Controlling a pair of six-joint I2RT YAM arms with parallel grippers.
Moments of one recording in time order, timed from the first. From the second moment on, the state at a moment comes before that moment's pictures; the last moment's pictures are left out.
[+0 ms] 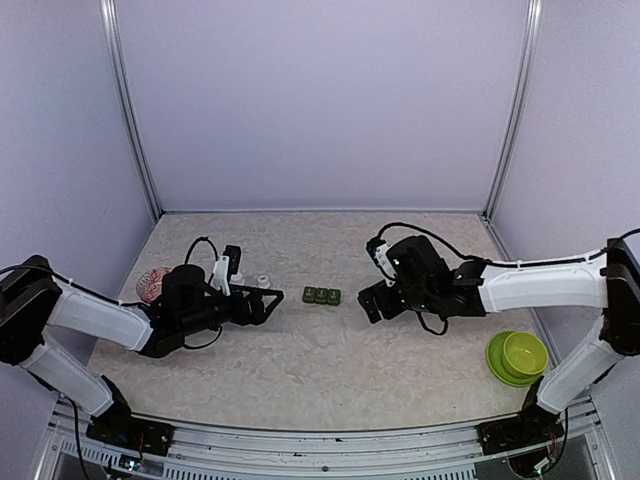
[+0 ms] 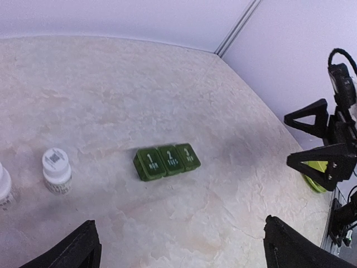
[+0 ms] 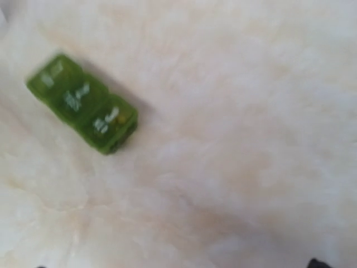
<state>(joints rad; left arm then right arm) -0.71 1.48 0.42 0.79 0.13 -0.48 0.89 1.57 0.94 -0.13 0.33 0.18</state>
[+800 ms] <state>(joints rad) -0.62 0.52 0.49 -0.02 -0.33 -0.33 0.64 0.69 0.65 -0.43 0.44 0.31</state>
